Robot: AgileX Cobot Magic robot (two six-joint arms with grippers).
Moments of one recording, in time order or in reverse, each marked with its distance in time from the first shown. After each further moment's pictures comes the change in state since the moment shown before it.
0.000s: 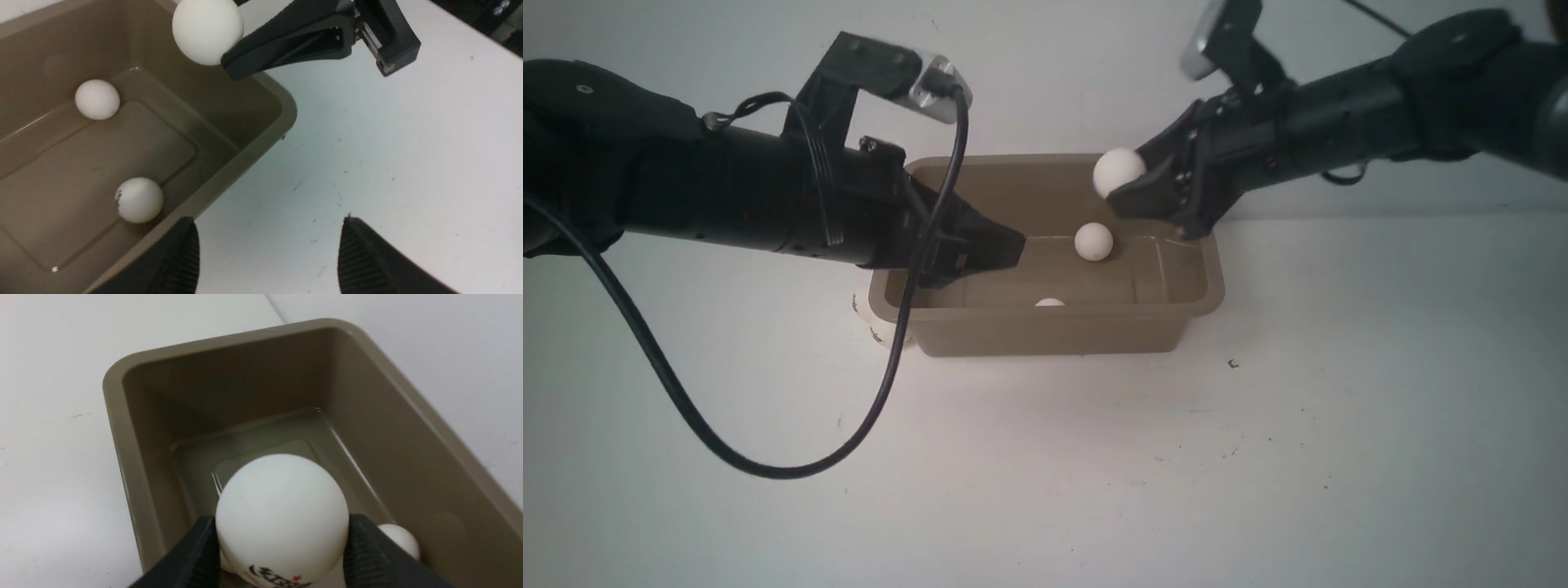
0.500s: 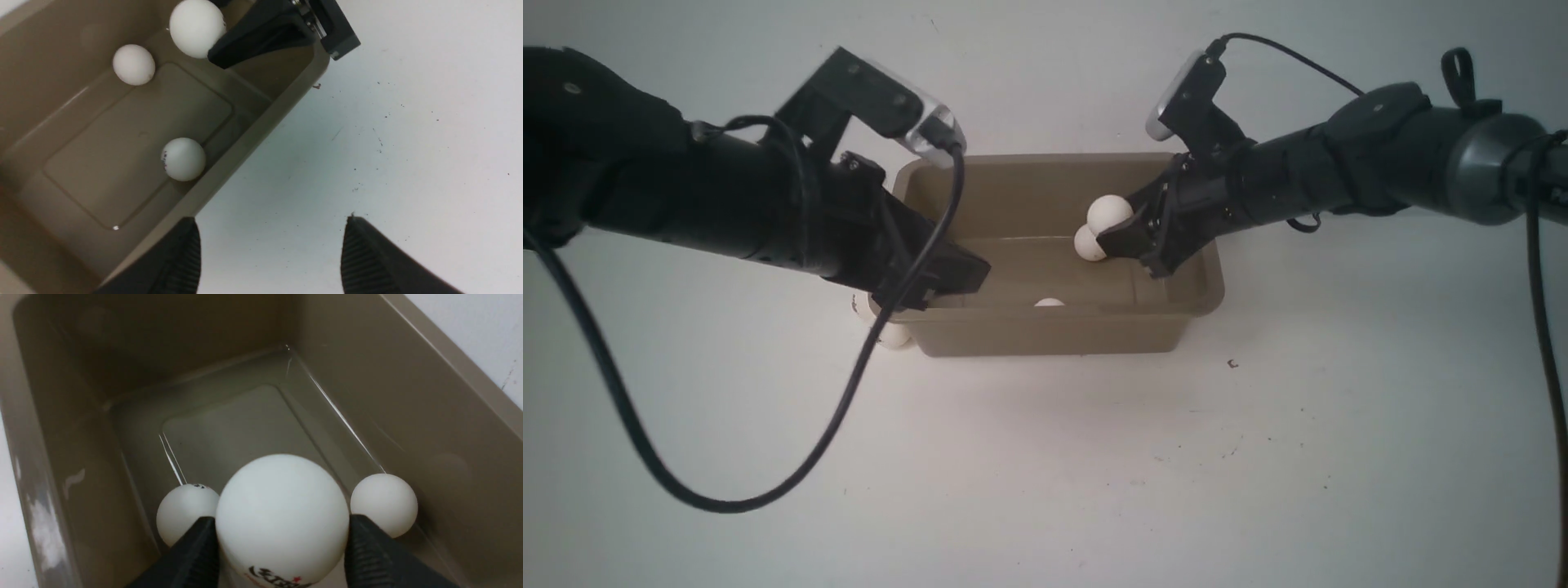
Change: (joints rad) right arm 0.022 0.100 0.001 0.011 -0.149 0.012; left arm 0.022 -0.068 0.000 0.192 0.002 -0.058
